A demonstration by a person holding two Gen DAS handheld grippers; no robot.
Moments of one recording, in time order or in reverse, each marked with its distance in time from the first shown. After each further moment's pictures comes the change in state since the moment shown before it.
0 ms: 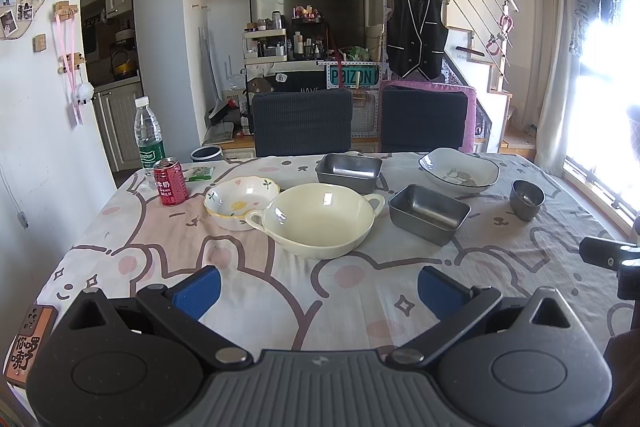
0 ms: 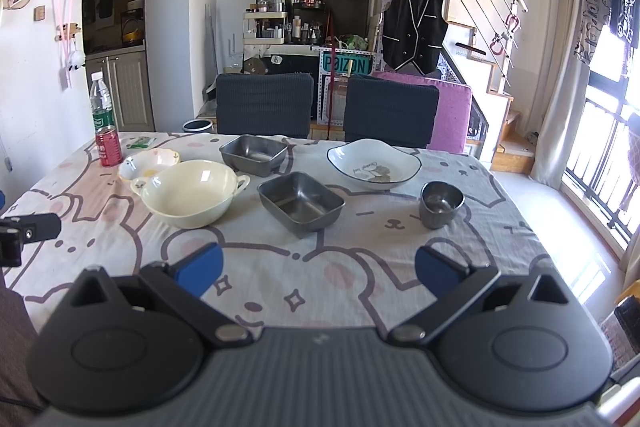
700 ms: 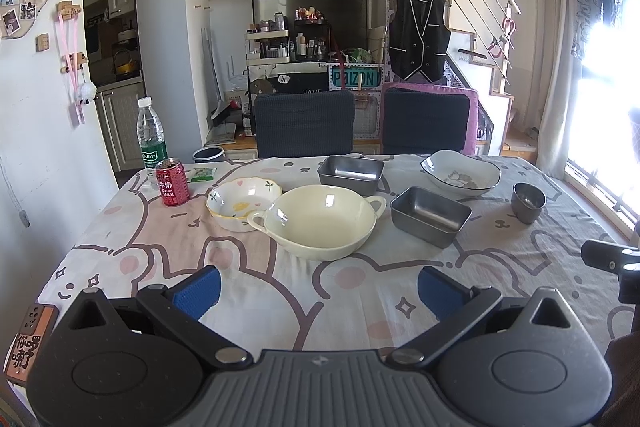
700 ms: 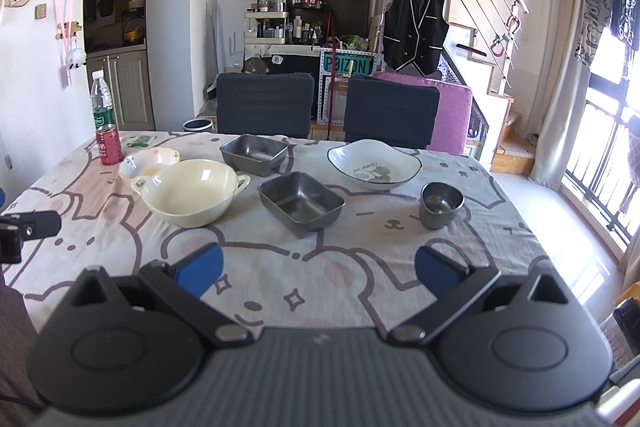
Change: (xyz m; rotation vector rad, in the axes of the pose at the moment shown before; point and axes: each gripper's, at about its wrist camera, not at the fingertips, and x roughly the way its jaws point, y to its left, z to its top) left arm -0.002 0.000 -0.002 -0.008 -0.005 -0.001; right arm 0.002 0.001 -0.007 -0.004 -0.005 -0.001
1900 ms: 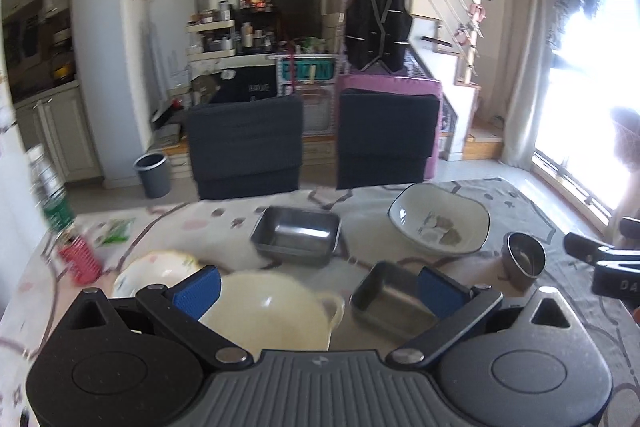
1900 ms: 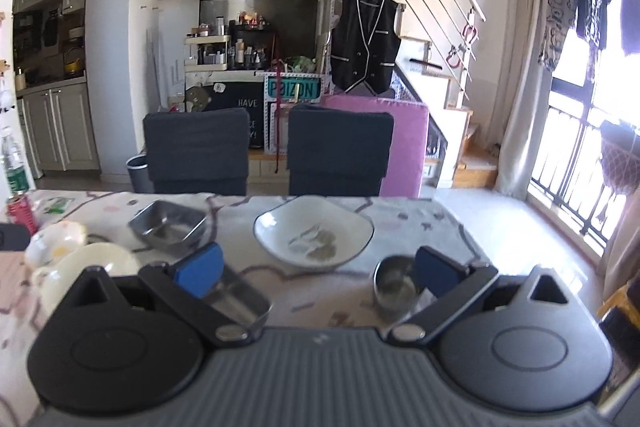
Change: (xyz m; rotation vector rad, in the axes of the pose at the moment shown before) left arm 0.176 -0.036 0.145 0.057 0.051 -0.158; right arm 0.126 -0.058 0.087 0.069 -0.066 -0.140
